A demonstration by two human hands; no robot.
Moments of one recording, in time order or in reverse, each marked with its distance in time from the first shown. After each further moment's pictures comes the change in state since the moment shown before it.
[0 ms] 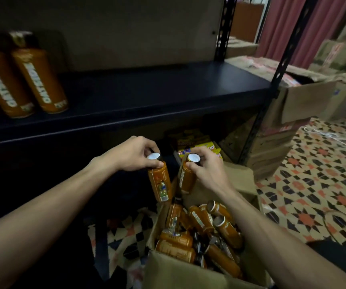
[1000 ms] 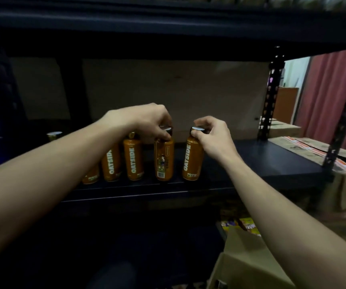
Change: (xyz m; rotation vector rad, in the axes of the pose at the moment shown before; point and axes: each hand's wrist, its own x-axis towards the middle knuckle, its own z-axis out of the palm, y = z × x) left_hand -0.070 0.060 -0.262 0.587 0.272 -0.079; right_hand 0.111 -0.260 -0.024 0.232 0.082 -0.384
